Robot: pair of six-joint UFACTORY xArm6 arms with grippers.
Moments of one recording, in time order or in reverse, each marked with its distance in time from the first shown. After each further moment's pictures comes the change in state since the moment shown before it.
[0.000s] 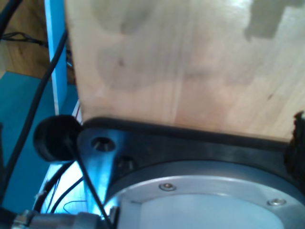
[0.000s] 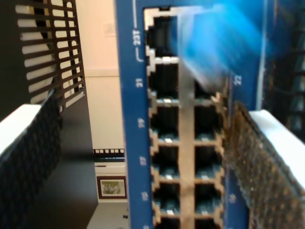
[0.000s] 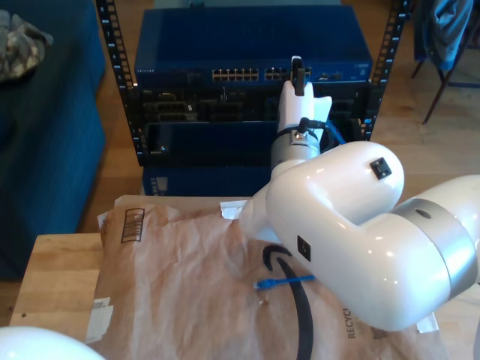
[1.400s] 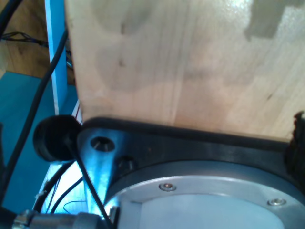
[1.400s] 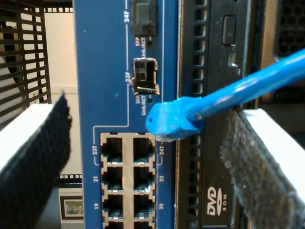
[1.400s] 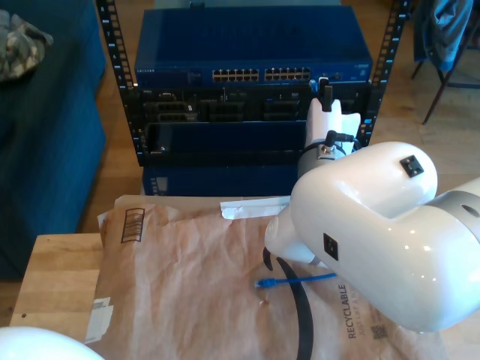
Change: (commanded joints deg) left arm 0.0 0.0 0.0 0.0 0.0 0.1; right arm -2.5 -6.9 12.3 0.7 -0.2 0.0
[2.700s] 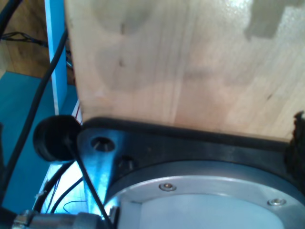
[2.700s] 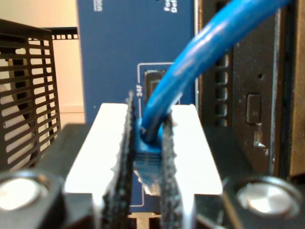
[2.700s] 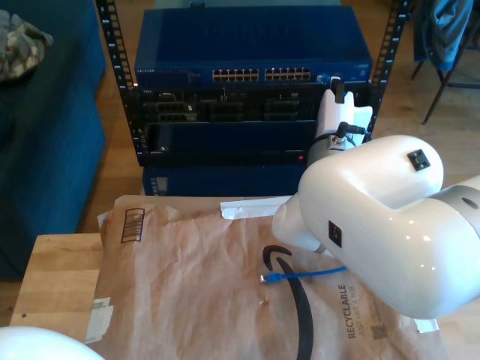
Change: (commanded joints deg) left arm 0.0 0.0 0.0 0.0 0.0 -0.1; right arm -2.7 1.5 -3.2 0.1 -0.1 1.1
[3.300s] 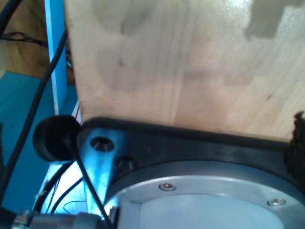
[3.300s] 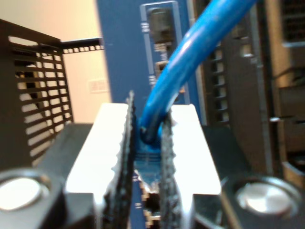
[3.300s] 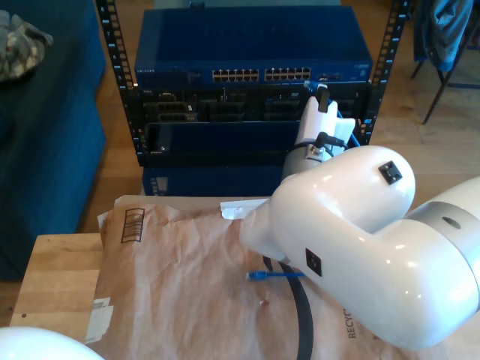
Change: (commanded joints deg) left arm 0.0 0.0 0.0 0.1 0.0 0.0; right arm 8.6 -0.5 -3.3 13.8 -1.8 -0.1
